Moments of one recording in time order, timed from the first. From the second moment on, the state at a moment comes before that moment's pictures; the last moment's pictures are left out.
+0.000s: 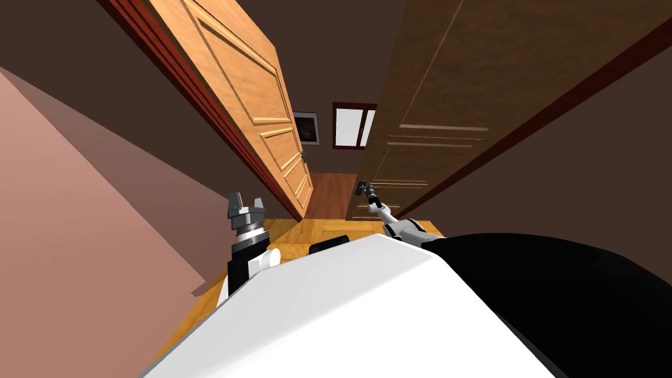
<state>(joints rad) -0.31 -0.45 -0.07 -0.65 -0.24 -0.52 -0.22</state>
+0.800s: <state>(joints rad) -0.32 -0.45 -0.08 -0.63 -0.24 -0.52 -0.21</state>
